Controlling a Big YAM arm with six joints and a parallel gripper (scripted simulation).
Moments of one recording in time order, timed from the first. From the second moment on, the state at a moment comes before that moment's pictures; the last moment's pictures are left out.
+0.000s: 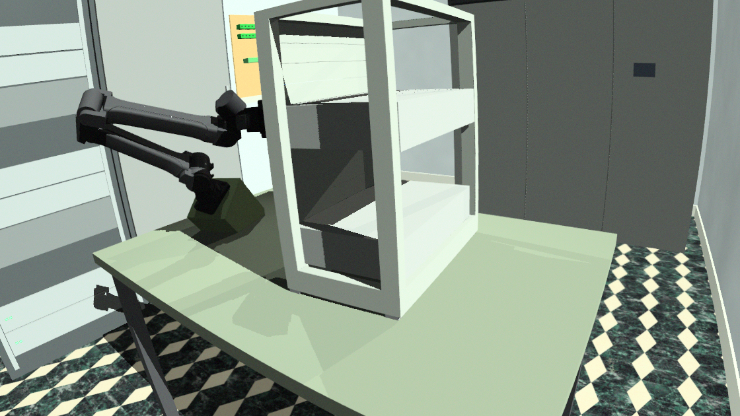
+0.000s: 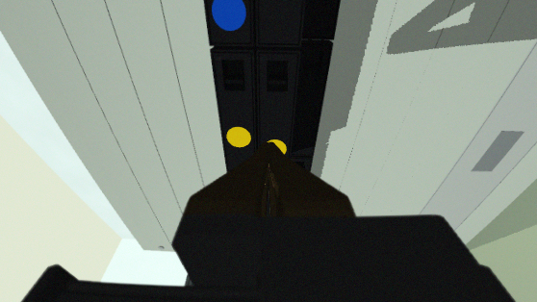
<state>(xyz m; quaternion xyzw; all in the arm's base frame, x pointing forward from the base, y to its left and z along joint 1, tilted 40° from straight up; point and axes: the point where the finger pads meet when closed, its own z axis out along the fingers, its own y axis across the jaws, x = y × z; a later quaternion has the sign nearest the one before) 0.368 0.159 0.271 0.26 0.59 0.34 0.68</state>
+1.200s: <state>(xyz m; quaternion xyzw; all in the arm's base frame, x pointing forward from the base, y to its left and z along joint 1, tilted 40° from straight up) 0.391 0.157 0.270 0.27 0.59 0.33 0.68</state>
